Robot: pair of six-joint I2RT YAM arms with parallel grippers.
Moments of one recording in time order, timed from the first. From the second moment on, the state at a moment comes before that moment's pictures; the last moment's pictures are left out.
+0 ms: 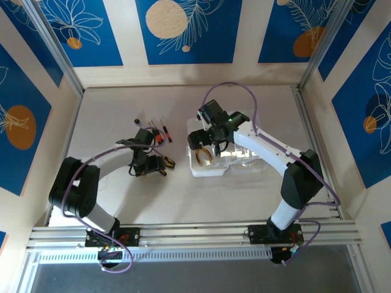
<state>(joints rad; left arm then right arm) -0.40 1.58 0.87 -0.62 0.14 -0.57 0.67 1.67 1.44 -0.84 0.00 0.29</state>
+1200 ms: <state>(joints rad) -0.42 1.66 0.96 -0.67 0.09 -0.54 0.63 1.66 1.38 -0.84 -0.03 0.29</state>
